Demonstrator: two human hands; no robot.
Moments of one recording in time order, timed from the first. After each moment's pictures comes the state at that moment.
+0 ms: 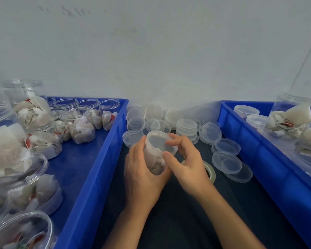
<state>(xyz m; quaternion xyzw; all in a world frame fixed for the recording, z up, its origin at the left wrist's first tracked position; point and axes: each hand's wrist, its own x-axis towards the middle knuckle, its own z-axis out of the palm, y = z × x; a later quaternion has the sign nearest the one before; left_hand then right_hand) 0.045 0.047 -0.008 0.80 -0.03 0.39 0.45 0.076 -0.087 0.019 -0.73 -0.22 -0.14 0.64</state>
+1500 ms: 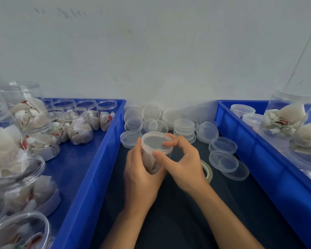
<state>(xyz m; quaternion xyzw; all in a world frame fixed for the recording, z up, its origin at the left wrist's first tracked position) 0.043 0.045 -0.010 0.79 -0.02 0.35 0.51 0.082 -0.086 0.014 -0.73 -0.19 -0.18 0.63</state>
